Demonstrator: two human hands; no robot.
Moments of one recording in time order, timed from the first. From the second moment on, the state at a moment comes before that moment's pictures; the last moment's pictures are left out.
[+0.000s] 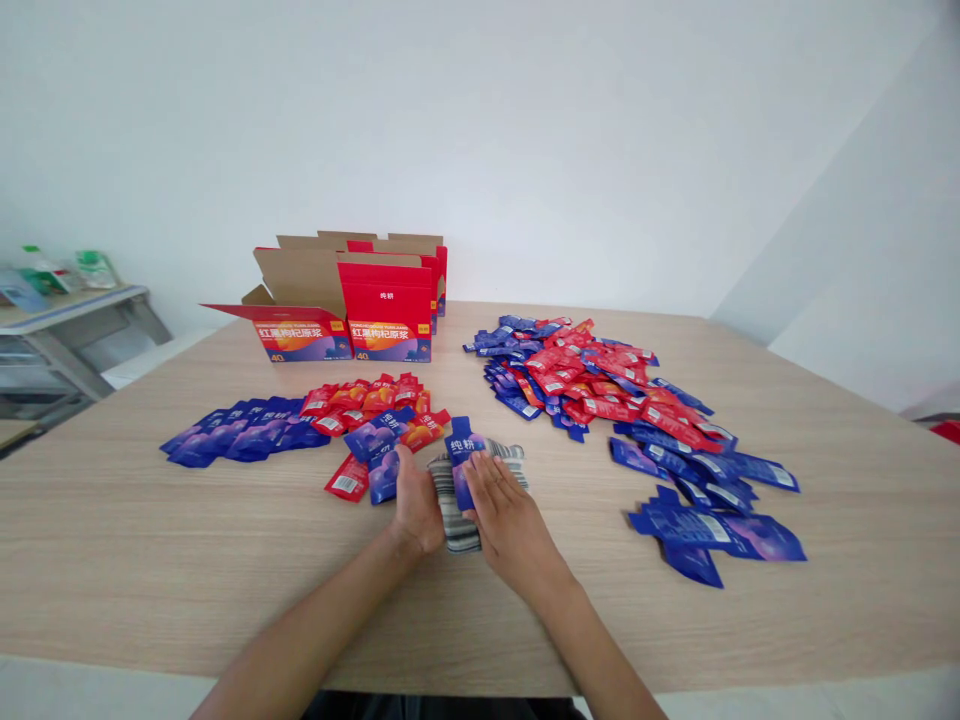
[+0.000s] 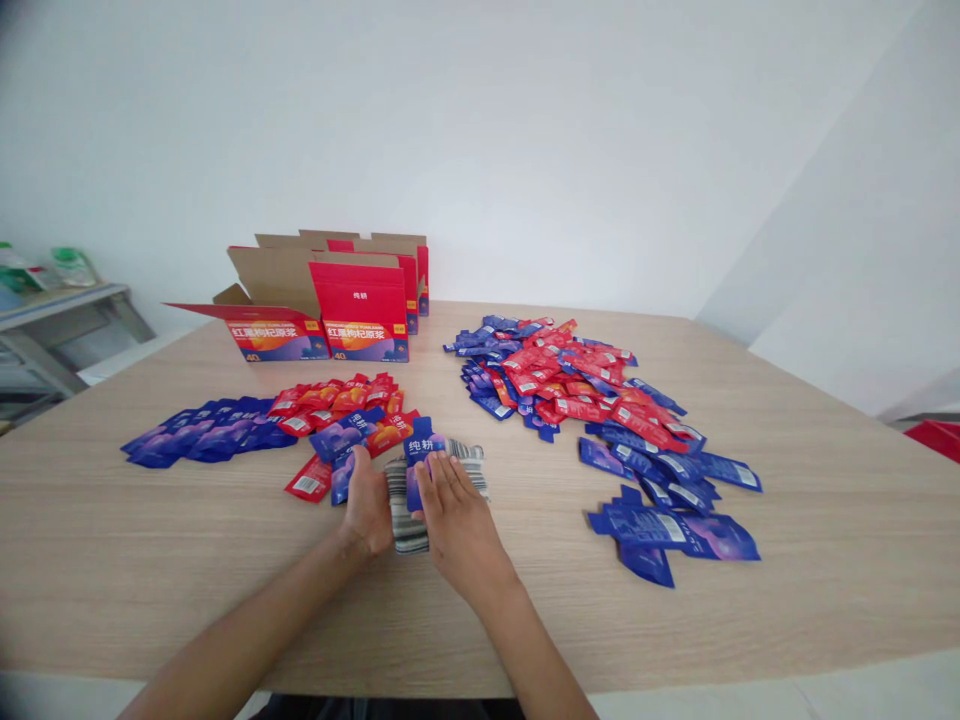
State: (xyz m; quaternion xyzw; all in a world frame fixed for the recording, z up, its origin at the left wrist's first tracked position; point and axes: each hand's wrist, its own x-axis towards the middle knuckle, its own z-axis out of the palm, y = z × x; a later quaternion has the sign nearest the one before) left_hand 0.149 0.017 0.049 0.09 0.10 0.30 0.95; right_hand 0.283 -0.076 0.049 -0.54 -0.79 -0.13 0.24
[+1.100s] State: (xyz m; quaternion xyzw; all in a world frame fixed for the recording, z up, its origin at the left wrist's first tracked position) left_hand 0.147 0.012 0.071 0.13 0.11 0.33 0.93; right_hand 0.286 -0.098 0.075 -0.50 -0.74 0.08 0.44
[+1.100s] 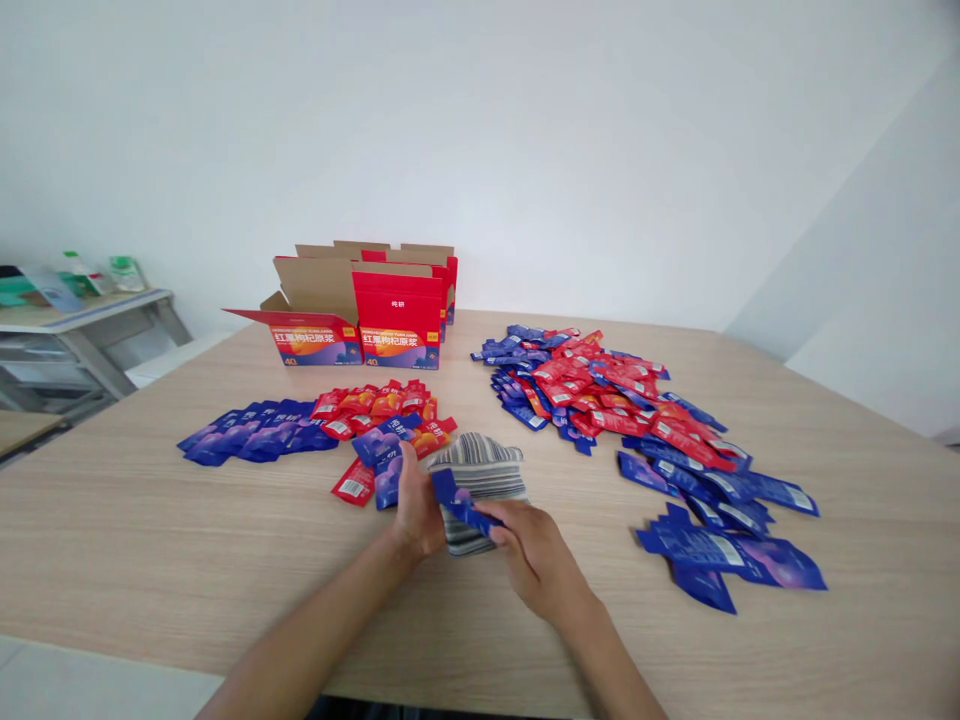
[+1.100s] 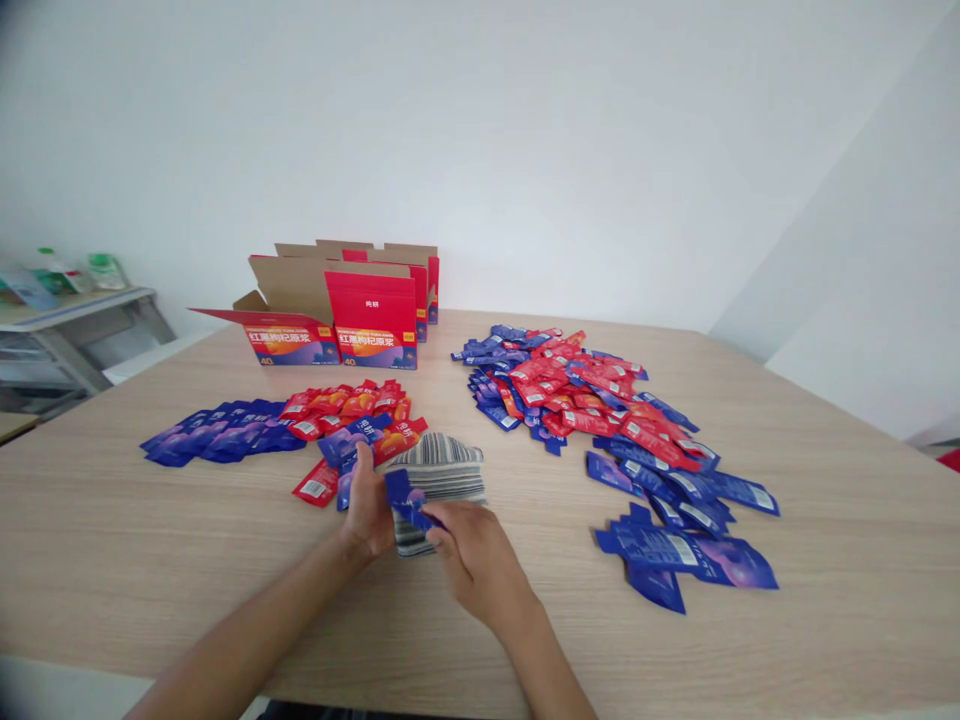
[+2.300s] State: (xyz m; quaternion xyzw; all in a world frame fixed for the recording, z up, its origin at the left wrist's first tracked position) left_hand 0.157 -0.012 0.050 0.18 0.02 0.14 0.97; right_hand 0.290 -0.076 0.039 -0.73 -0.61 -0.13 0.28
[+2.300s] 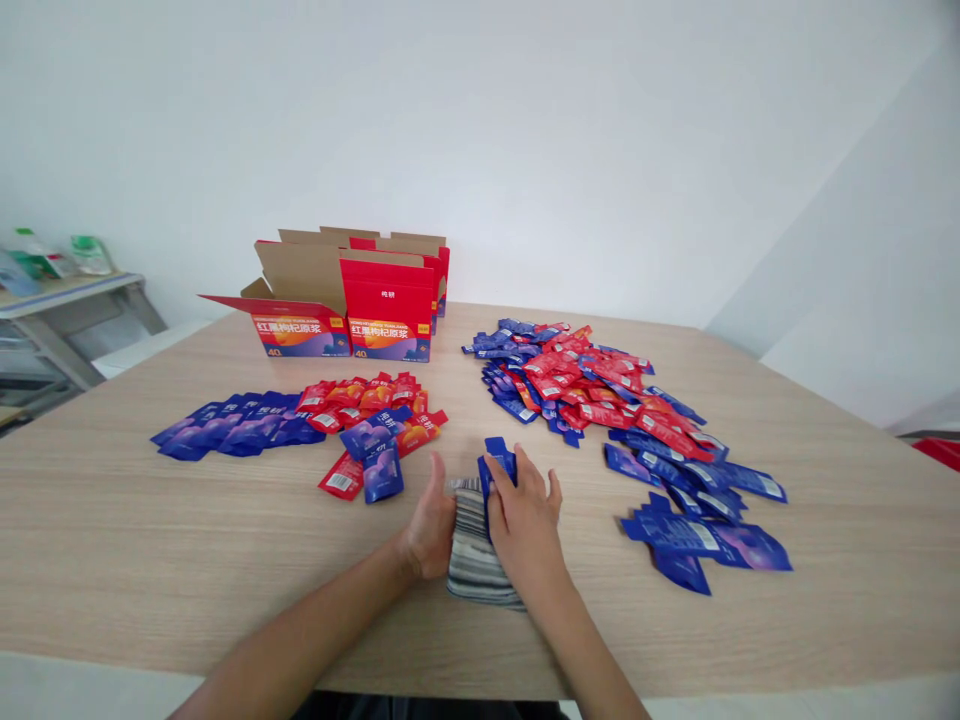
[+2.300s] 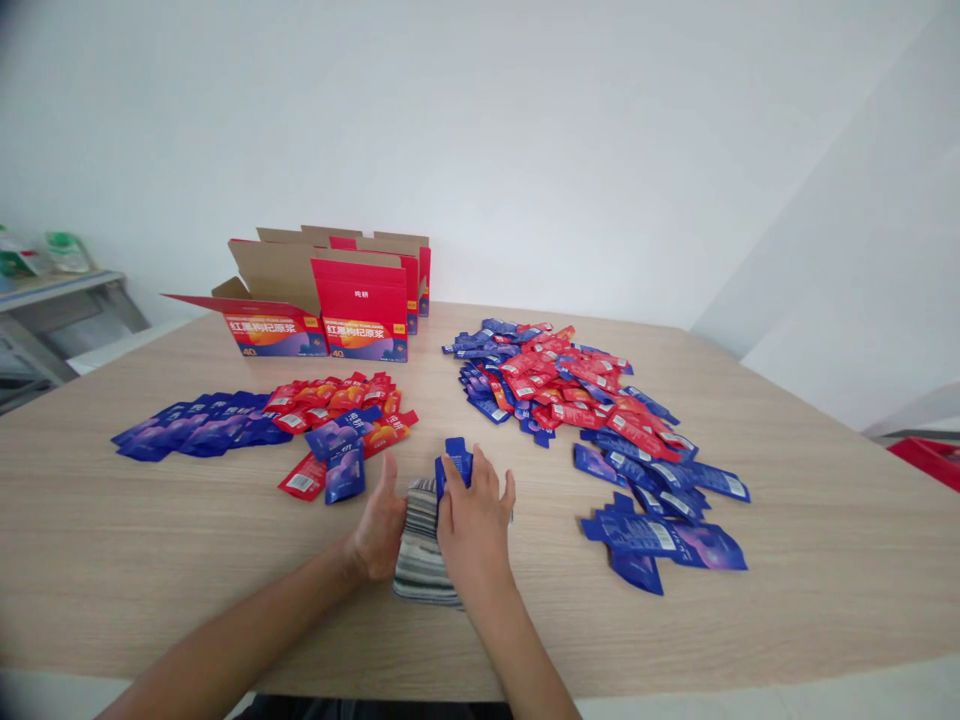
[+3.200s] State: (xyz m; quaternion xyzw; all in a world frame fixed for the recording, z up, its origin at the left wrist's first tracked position) left_hand 0.155 -0.010 0.048 0.16 0.03 0.11 0.98; right_hand 0.315 -0.076 0.050 -0.70 -0.57 -0.24 0.35
